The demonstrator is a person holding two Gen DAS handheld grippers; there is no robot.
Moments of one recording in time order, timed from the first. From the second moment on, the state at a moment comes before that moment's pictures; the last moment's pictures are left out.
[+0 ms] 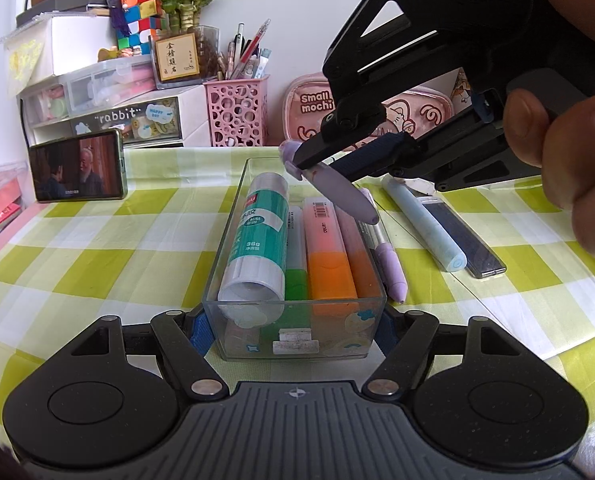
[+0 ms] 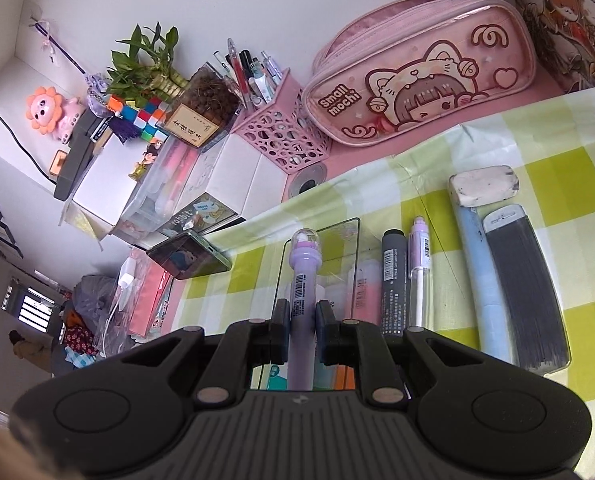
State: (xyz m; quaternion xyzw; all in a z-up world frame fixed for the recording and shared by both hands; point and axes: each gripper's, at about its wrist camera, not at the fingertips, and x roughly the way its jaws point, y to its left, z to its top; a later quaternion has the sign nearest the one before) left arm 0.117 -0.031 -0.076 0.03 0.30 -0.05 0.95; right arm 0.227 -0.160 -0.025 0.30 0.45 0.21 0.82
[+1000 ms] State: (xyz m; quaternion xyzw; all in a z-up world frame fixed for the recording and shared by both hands) left arm 0.117 -0.031 -0.076 0.03 0.30 -0.05 0.95; right arm 0.224 -0.138 -0.028 0.20 0.48 0.24 0.82
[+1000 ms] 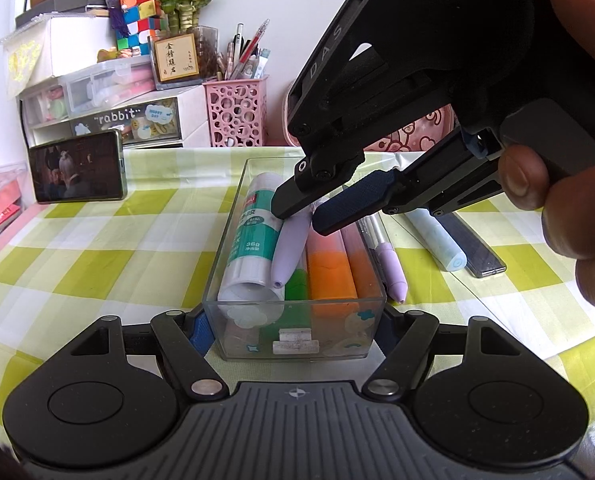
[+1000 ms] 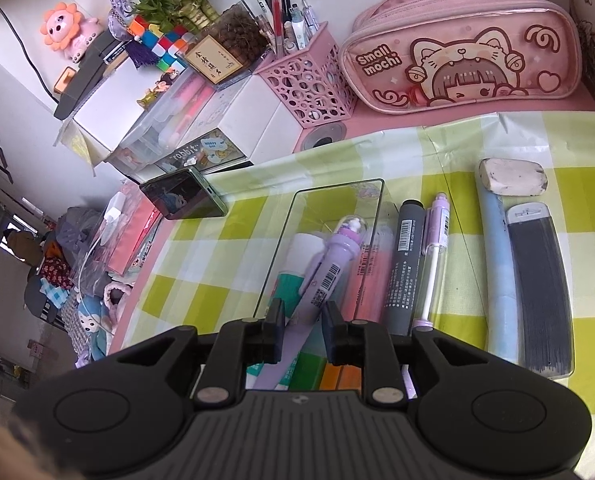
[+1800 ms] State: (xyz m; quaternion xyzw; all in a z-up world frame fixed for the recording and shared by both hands) left arm 0.117 -0.031 -0.076 0.03 0.30 -0.05 0.95; right arm 0.214 -0.208 -0.015 0.18 0.41 0.17 0.88
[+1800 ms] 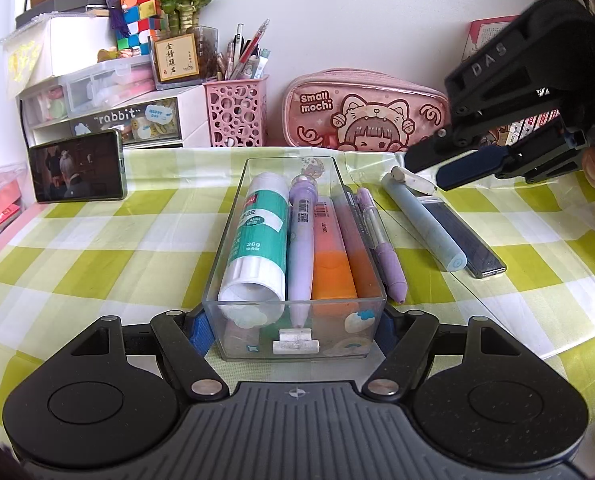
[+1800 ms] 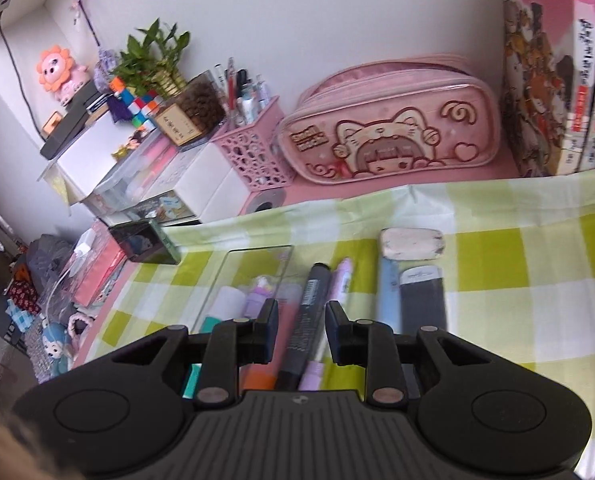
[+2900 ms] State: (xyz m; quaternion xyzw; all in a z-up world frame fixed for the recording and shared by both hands) left arm 0.118 -0.029 -0.074 0.02 0.30 -0.02 0.95; right arm 0.234 -0.156 -0.040 0.14 0.45 0.20 0.86
